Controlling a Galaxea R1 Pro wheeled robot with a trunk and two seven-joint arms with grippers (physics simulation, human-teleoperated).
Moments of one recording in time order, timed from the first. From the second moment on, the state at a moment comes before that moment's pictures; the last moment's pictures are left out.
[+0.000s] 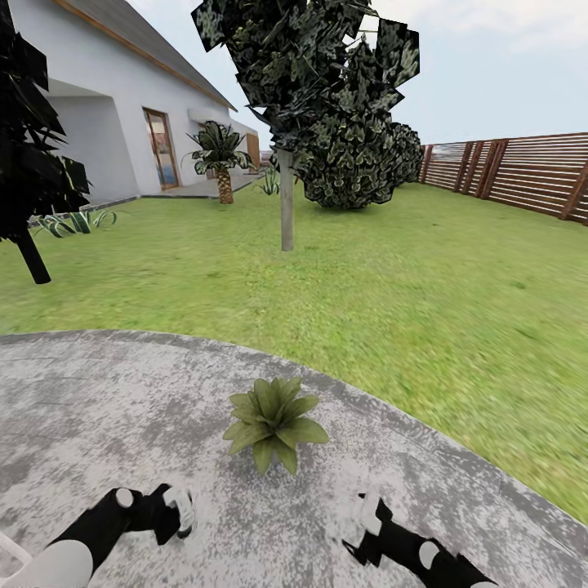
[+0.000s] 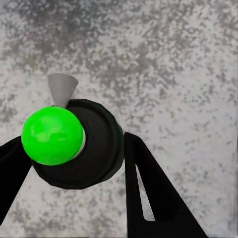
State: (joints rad) left arm -0.61 0.15 0.28 -0.36 -1.00 -0.11 -0.71; right arm -0.53 -0.02 -0.13 -0.23 0.94 -0.51 0.33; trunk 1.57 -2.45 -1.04
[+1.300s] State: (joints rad) left arm -0.71 0.10 0.29 -0.37 -0.89 0.69 -0.79; right arm -0.49 -0.13 -0.83 -0.04 0.92 -0.40 -0.07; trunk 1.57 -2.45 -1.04
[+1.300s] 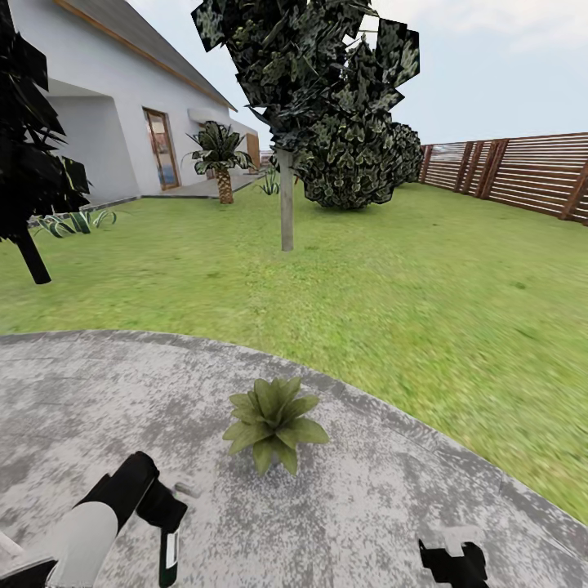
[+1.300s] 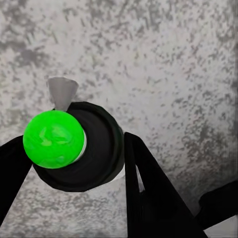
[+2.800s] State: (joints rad) left arm -0.77 0.12 0.11 -0.43 -1.00 0.71 -1.08; right arm -0.46 -0.12 -0.83 -0.04 0.92 -0.40 -0.07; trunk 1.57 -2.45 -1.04
